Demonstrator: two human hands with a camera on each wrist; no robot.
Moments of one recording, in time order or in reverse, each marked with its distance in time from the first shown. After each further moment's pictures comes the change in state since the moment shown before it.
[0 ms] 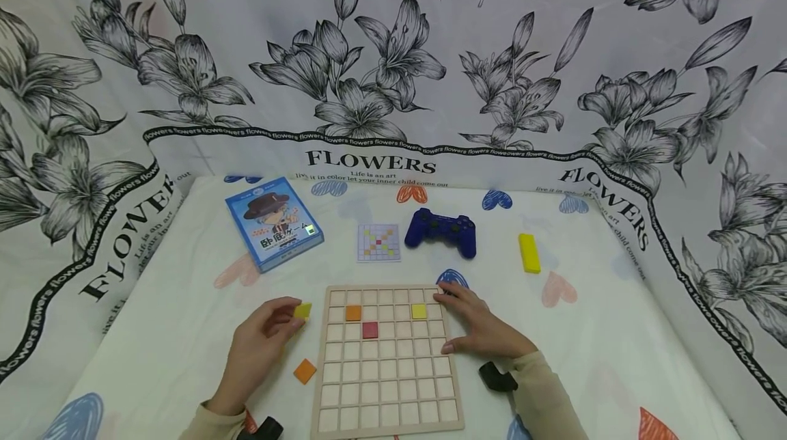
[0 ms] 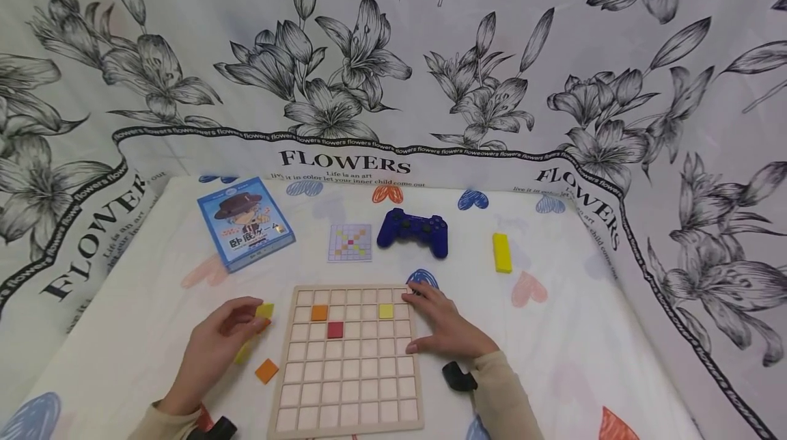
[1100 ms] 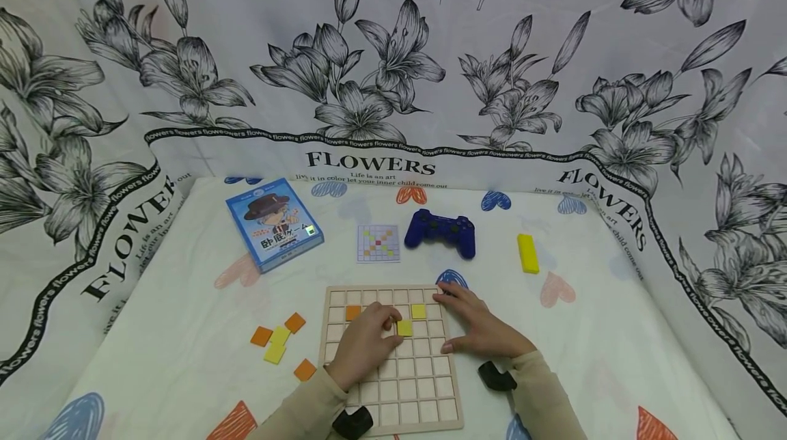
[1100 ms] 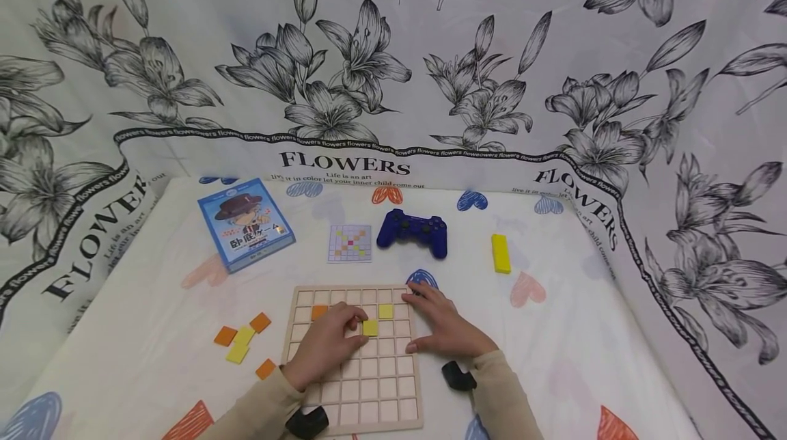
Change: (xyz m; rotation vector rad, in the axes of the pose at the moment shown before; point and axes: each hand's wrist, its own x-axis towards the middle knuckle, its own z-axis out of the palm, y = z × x) left_hand 0.002 0.059 0.121 0.211 -0.384 0.195; right_hand 0.000 -0.002 0.001 -0.020 0.001 0.018
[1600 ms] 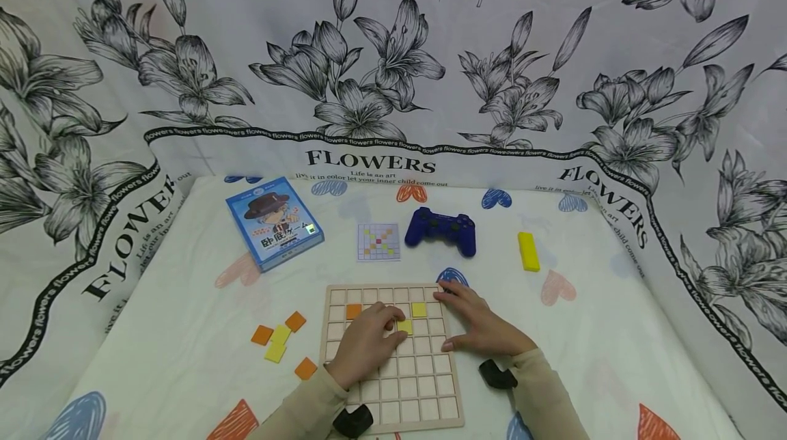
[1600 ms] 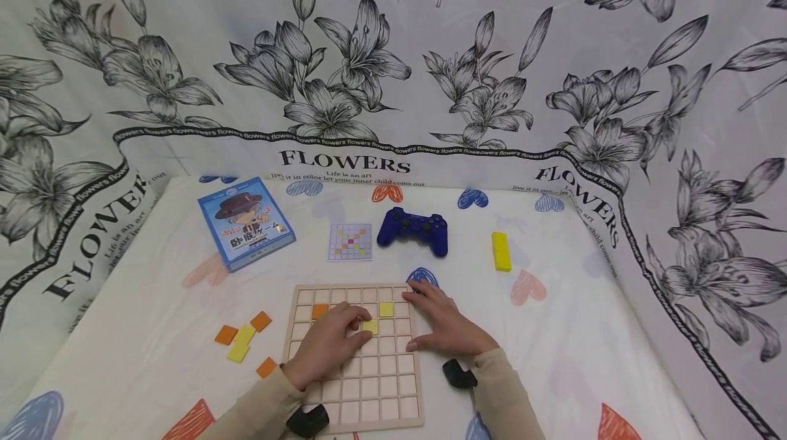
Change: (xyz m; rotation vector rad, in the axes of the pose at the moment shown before) left_hand -0.001 0.000 0.002 0.039 0.011 0.048; right_hand 0.000 -0.001 0.000 -0.004 0.027 -0.045
